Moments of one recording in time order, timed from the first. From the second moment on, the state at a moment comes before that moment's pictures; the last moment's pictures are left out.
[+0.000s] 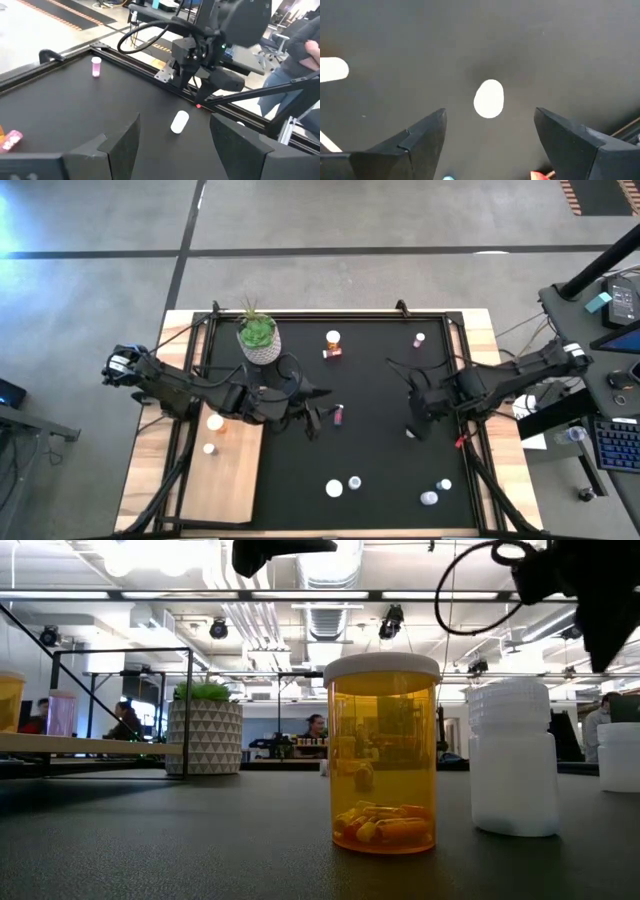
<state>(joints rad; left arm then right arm) -0.28 1.46 1.14 0.04 -0.53 -0.49 0.28 1.14 0.93 -1.15 0.00 1.05</state>
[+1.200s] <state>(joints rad) -0.29 1.47 1.14 0.04 -0.52 -0.54 0.35 1.43 0.85 -0.99 0.02 1.04</state>
